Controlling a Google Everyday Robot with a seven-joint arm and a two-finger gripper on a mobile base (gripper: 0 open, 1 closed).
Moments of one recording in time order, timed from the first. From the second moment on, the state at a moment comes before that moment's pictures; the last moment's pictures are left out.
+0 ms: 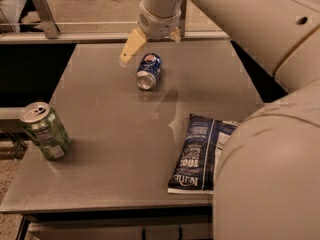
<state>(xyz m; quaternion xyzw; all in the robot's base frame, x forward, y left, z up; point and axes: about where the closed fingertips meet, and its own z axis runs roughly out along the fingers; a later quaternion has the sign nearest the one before) 0.679 0.012 0.913 -0.34 0.92 0.03 0.19</state>
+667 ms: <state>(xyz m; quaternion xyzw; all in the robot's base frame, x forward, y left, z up) 0.696 0.016 0.890 -0.27 0.95 -0.02 0.14</state>
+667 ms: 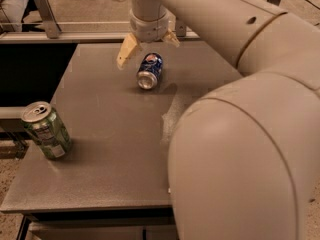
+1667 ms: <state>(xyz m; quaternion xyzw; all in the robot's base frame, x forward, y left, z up) 0.706 0.010 0.850 -0.12 0.99 -0.01 0.09</state>
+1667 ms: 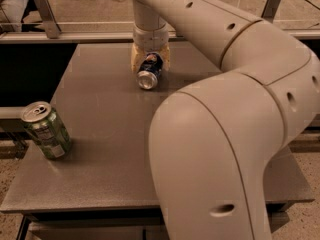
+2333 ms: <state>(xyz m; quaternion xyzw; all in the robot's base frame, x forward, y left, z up) 0.700 0.004 0.875 -0.18 0.98 0.08 0.10</state>
